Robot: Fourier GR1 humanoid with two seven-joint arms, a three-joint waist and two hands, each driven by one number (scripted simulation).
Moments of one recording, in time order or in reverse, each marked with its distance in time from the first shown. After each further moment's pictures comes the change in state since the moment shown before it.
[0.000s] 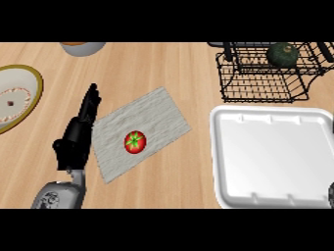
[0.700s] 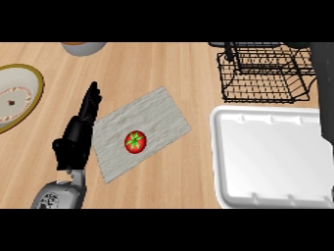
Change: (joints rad) left arm -0.003 -0.007 -0.009 -0.035 -0.013 -0.004 0.034; right arm 0.004 -0.014 0.264 -0.084 0.225 0.312 0.025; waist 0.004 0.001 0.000
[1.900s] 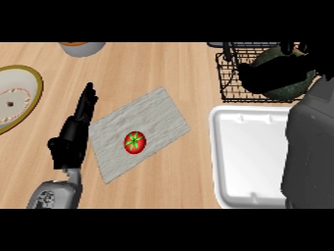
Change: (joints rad) left arm -0.002 0.021 0.028 0.041 0.026 -0.010 -0.041; right arm 0.144 0.297 0.111 -0.700 0.025 0.446 0.211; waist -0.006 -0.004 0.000
